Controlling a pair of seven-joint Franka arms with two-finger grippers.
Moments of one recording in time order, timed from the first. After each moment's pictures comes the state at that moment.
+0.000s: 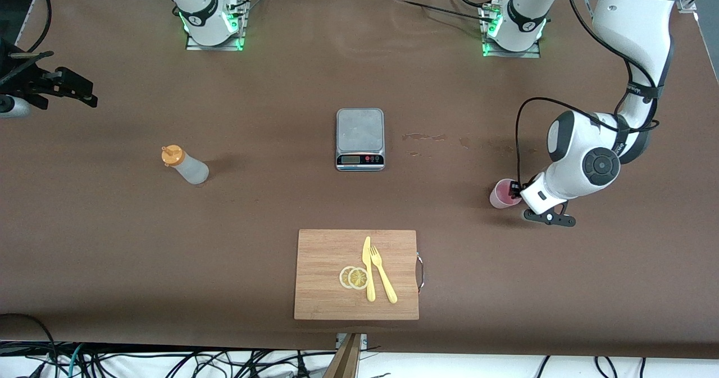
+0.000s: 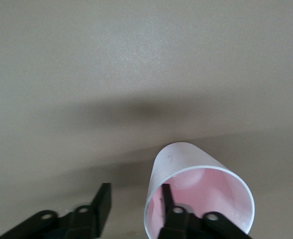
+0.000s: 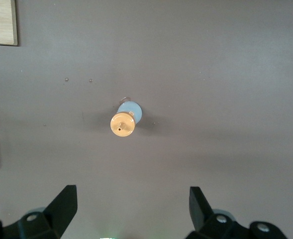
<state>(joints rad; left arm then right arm) -0.05 0.50 -0.05 -1.90 0.01 2.30 0.05 -0.07 -0.02 0.04 -1.64 -0.01 1.57 -0.09</state>
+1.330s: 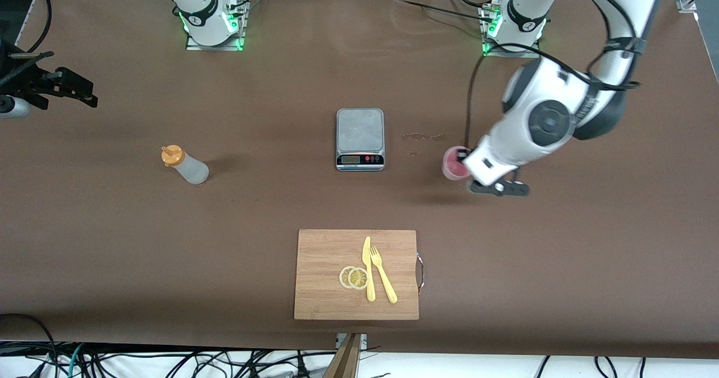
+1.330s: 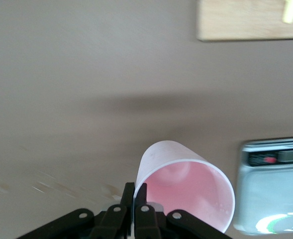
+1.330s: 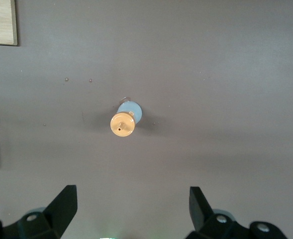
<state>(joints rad) -0.06 0.38 -0.43 -1.73 0.00 1.92 -0.51 -0.07 -0.02 0.04 -1.64 -0.01 1.57 -0.09</state>
